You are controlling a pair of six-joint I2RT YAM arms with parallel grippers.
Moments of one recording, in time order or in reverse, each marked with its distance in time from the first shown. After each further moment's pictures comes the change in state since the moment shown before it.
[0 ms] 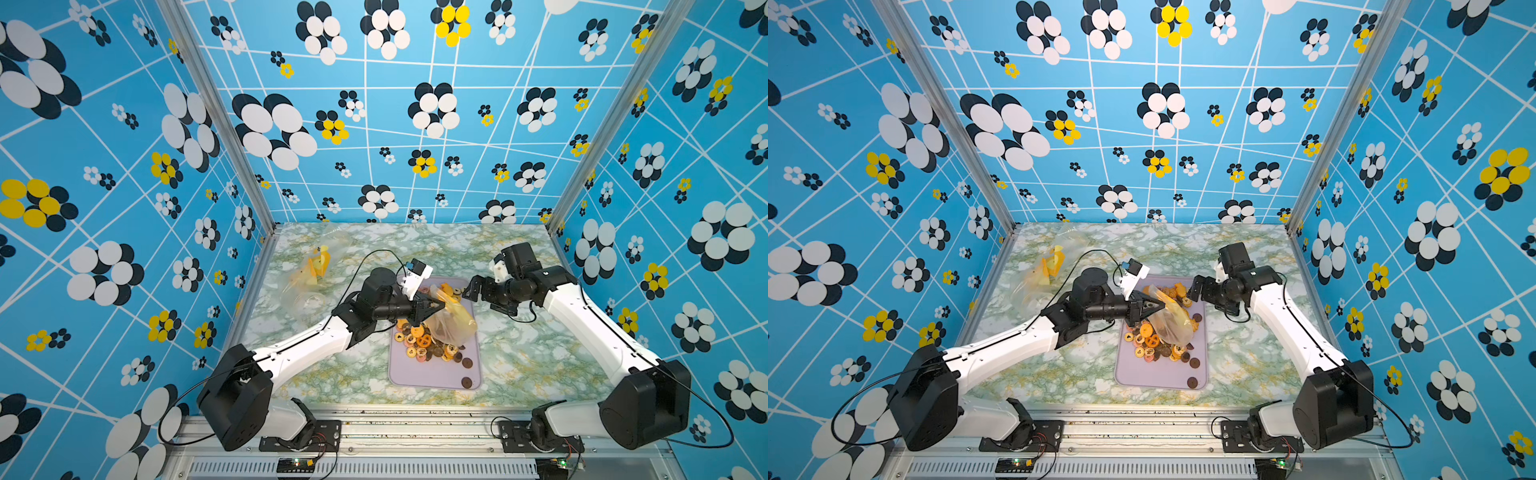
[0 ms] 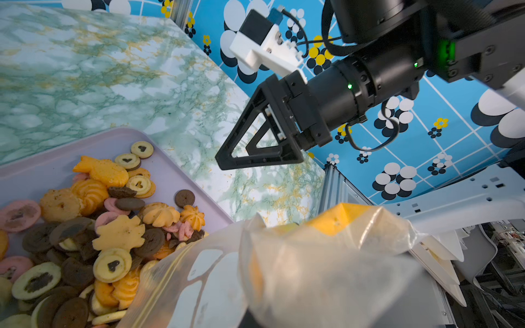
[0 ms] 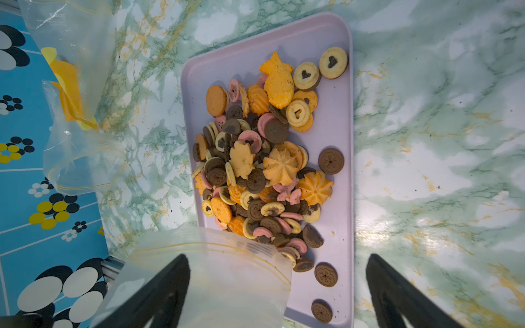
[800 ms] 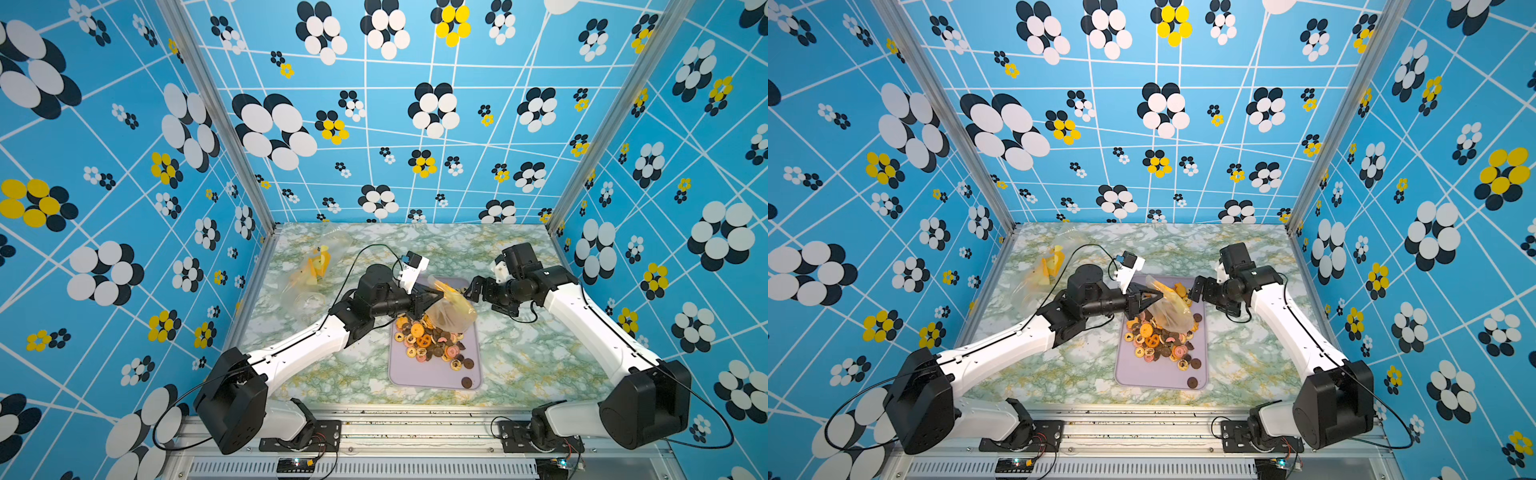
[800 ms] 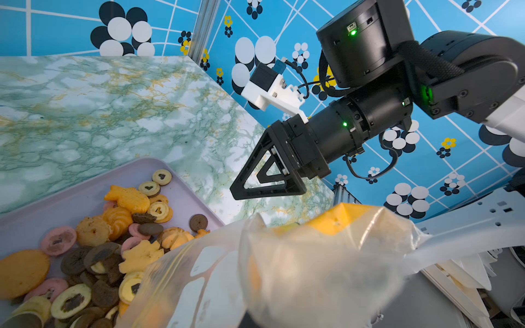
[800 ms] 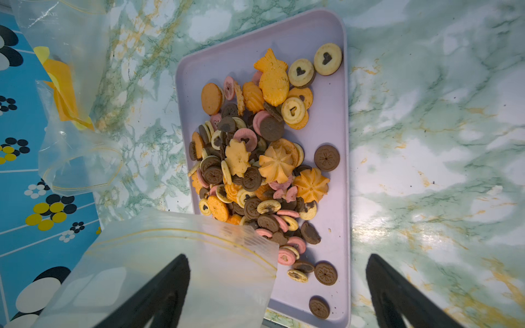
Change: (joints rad) left arm 0.013 0.011 0.019 0.039 -0.067 0.005; right arm -0.008 0.000 0.000 -0.016 0.000 -0.004
